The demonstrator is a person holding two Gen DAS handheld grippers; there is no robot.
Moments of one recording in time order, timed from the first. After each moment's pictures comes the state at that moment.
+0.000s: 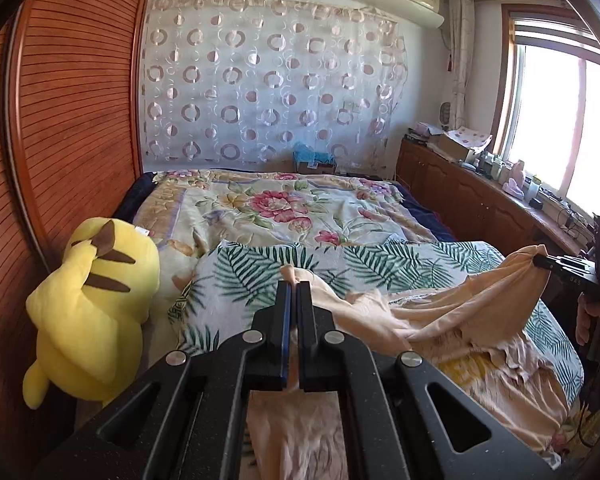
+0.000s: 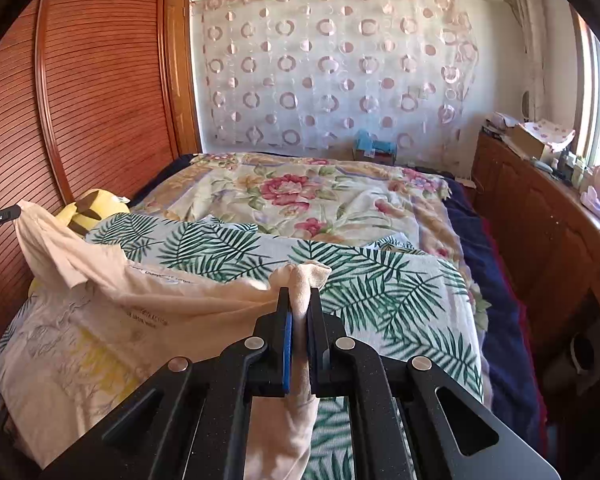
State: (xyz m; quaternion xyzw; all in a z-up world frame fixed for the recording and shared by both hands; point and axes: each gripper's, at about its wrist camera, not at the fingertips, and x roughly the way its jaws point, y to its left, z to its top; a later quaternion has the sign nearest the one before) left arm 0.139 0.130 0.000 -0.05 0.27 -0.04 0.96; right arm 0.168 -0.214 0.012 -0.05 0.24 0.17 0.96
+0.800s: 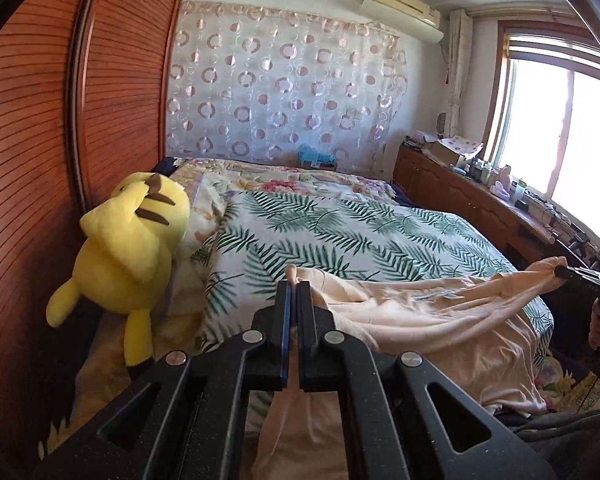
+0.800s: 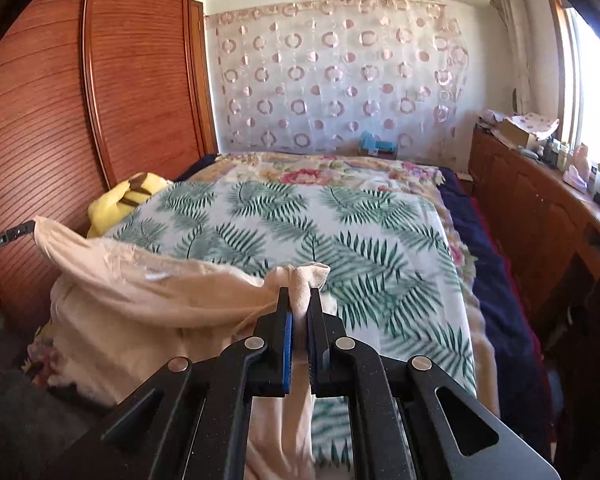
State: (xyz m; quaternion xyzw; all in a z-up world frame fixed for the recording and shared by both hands) left arm -0.046 0.150 -0.025 -0.08 0.25 -0.03 0.96; right arm -0.041 -0.275 -0.035 -0.03 0.23 0.18 0.95
